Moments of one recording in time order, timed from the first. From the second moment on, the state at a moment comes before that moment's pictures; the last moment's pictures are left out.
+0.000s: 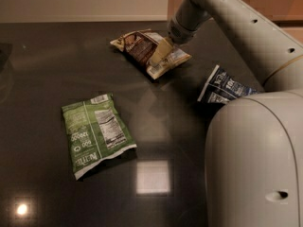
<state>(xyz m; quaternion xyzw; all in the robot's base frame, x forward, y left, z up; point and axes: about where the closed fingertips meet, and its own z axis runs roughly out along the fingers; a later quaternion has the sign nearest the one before) 0.759 -0.067 0.856 -0.42 0.87 0.09 0.23</state>
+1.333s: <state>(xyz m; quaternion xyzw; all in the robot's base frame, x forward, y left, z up) 0.722 -0.074 0.888 -0.44 0.86 0.11 0.23</state>
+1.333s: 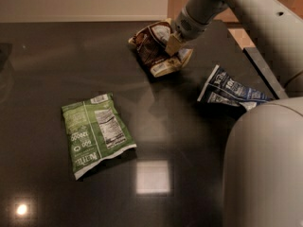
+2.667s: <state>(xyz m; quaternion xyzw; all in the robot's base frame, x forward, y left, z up) 0.633 -0.176 0.947 -0.43 0.88 0.07 0.20</state>
